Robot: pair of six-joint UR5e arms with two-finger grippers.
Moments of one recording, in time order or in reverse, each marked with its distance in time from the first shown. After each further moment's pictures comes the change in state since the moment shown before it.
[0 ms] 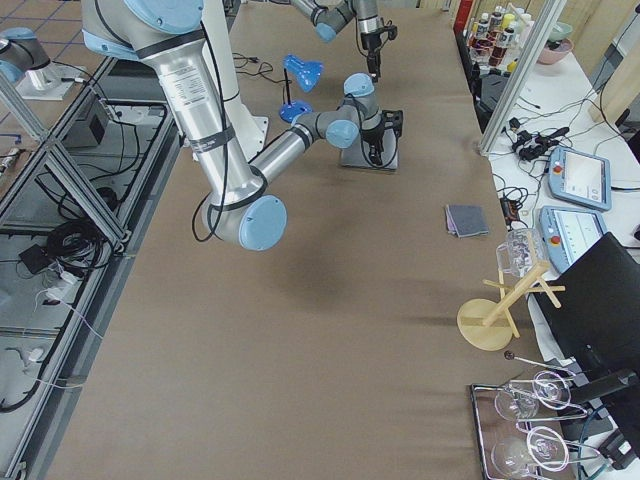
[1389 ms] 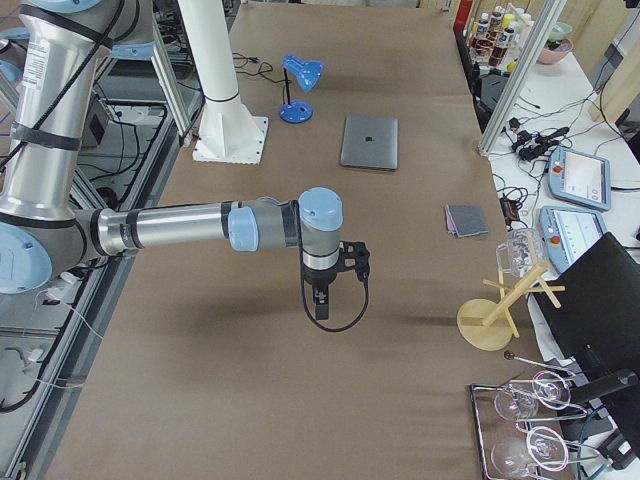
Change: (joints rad) left arm -0.815 0.471 0.175 0.259 -0.337 1.005; right arm 0.661 -0.650 0.053 -0.130 0.353 -1.056
